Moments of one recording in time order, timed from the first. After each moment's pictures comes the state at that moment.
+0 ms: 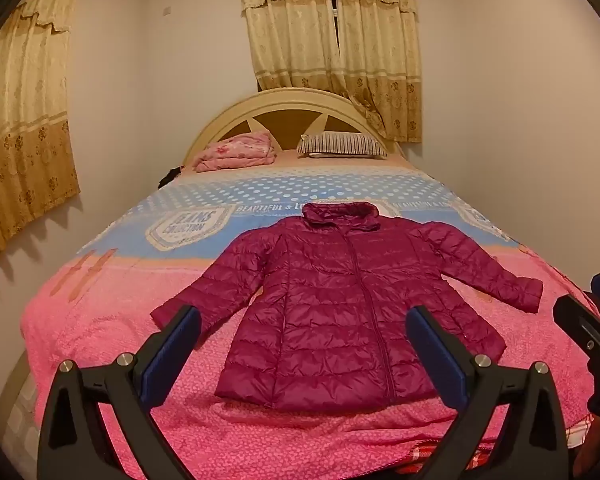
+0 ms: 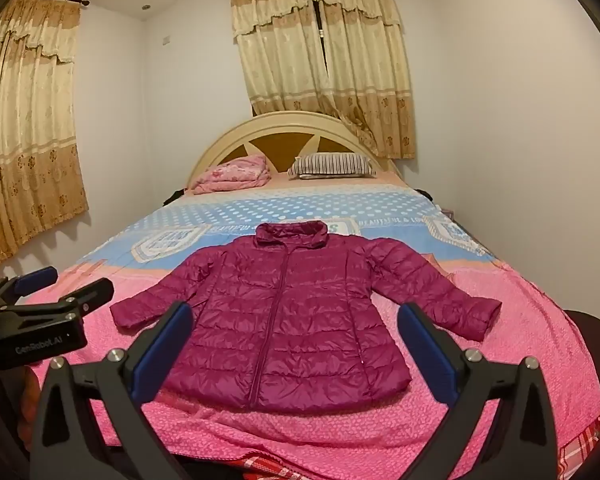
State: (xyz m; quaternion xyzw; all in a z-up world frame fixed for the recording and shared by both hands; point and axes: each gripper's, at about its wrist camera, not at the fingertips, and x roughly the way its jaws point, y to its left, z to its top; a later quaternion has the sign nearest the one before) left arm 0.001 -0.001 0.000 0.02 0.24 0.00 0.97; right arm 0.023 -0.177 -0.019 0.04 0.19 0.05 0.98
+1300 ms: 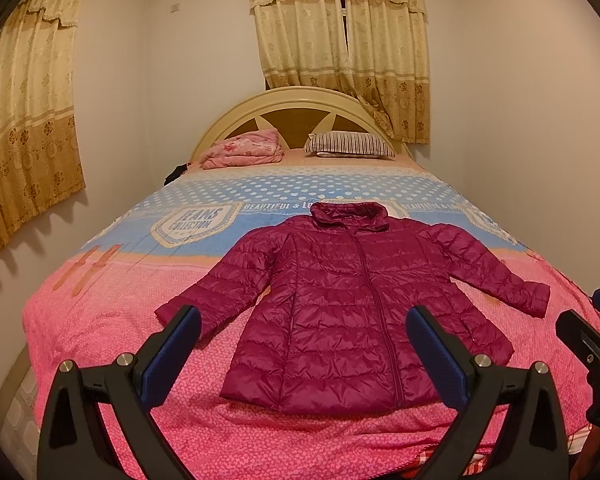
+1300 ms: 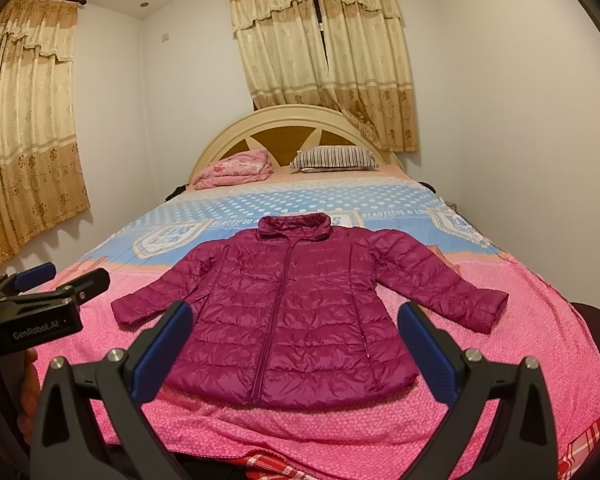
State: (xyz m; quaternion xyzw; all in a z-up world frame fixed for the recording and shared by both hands) left arm 0.010 0.008 -0.006 0.01 0.24 0.01 0.97; right arm 0.026 -0.176 -0.029 0.04 0.20 0.05 0.98
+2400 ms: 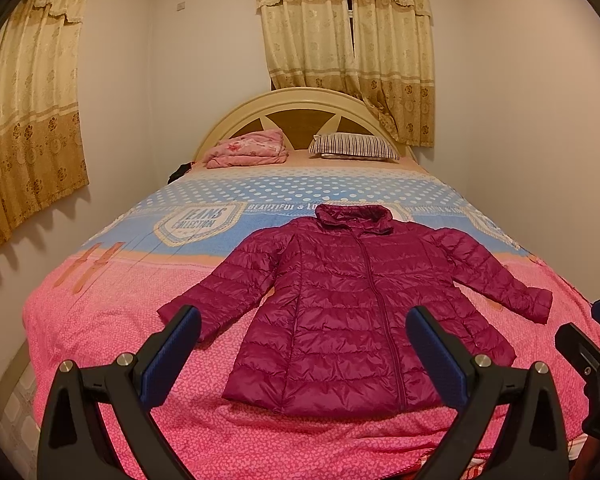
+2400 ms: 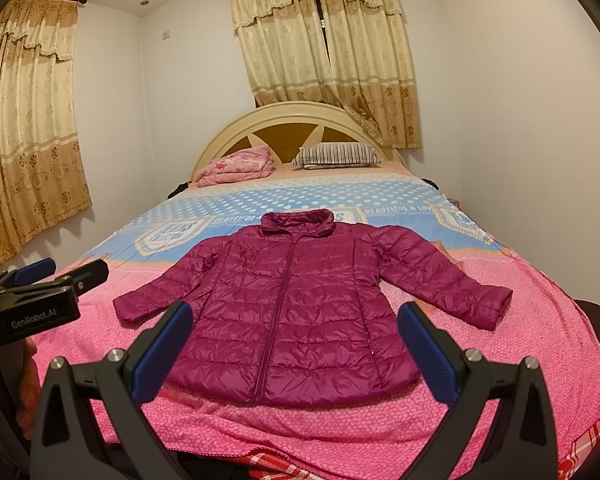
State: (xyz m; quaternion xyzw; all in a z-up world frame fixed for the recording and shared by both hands) left arm 0.013 0.012 -0.004 0.00 0.24 0.01 0.97; right arm 0.028 -0.171 -0.036 0.04 0.20 0.05 0.98
